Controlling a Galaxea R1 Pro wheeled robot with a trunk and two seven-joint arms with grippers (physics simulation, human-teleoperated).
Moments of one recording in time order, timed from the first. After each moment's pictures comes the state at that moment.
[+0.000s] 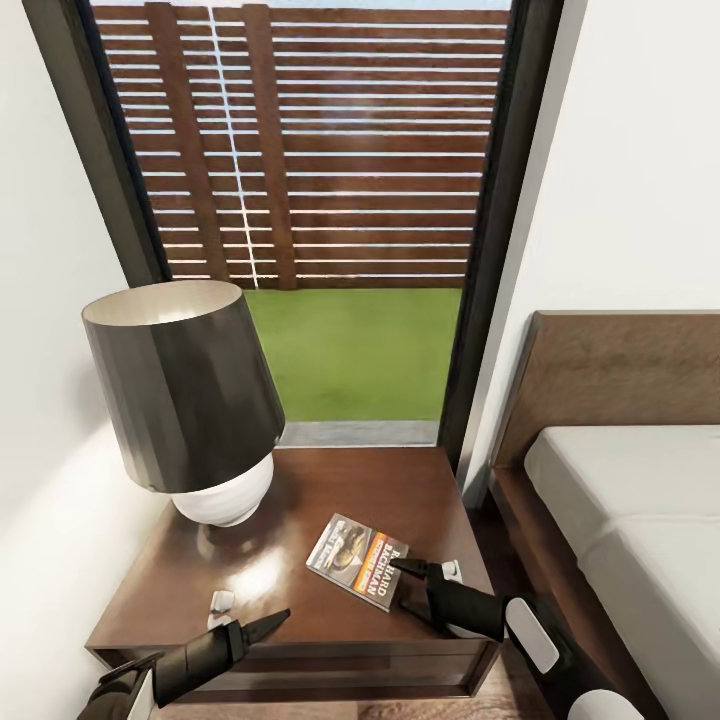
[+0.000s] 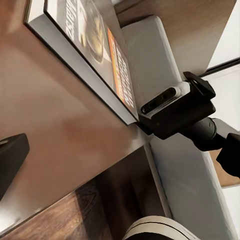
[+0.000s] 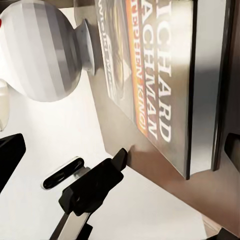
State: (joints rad) left arm -0.37 0.03 0.48 -0.63 -0.04 0.41 -1.37; right arm -0.50 -0.03 -0.02 -0.60 -0.77 0.91 0.70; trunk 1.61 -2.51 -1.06
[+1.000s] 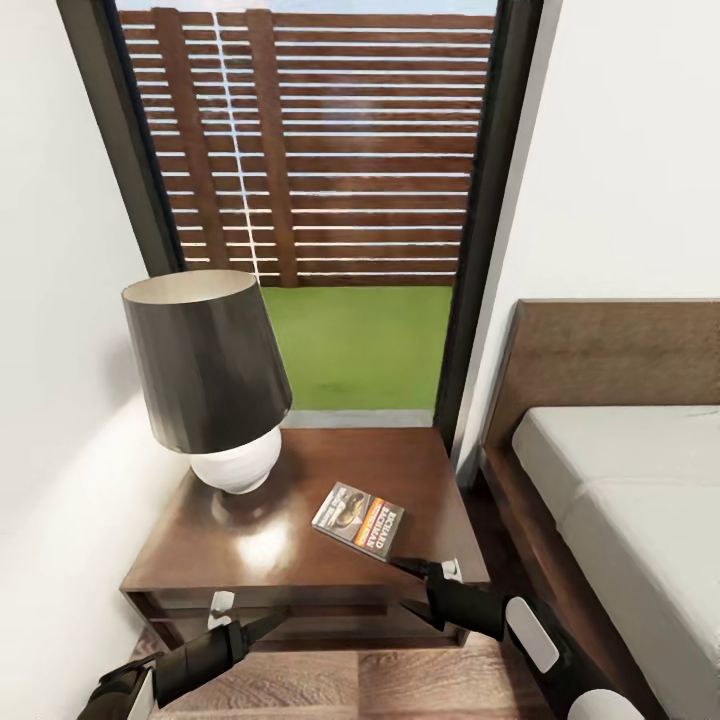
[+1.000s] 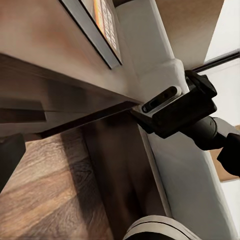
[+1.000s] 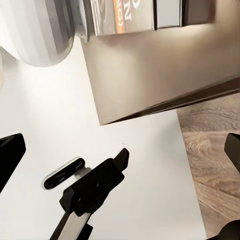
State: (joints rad) left arm -0.37 0.03 0.47 -0.63 -0.05 0.41 -1.36; right arm -0.50 -0.03 -0.02 -0.61 -0.77 0.91 0.70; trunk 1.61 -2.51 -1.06
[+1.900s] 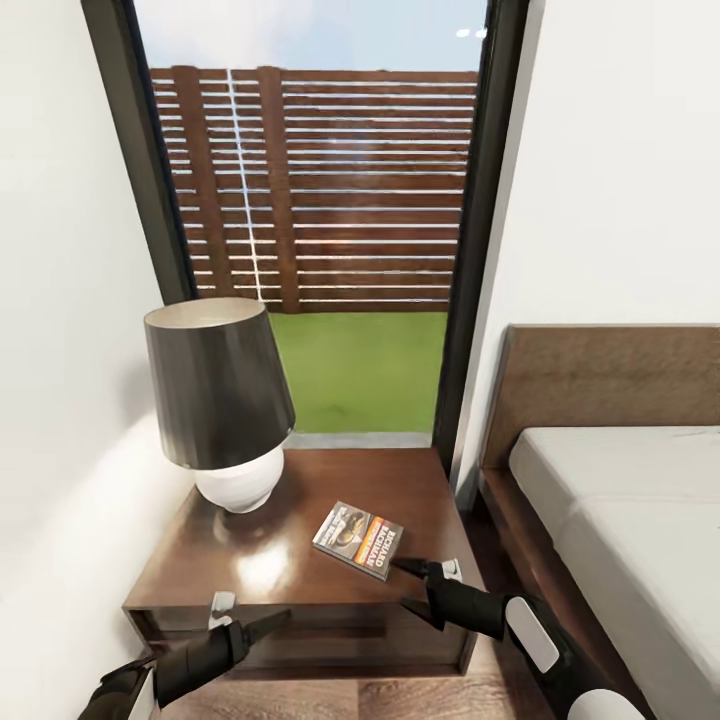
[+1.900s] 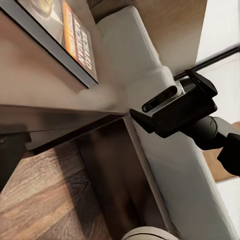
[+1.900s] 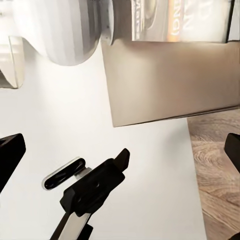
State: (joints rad) left arm -0.37 0.03 0.47 -0.63 -0.05 0.41 -1.36; right arm -0.50 -0.03 -0.02 -0.61 -0.77 0.91 0.70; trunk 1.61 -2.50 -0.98
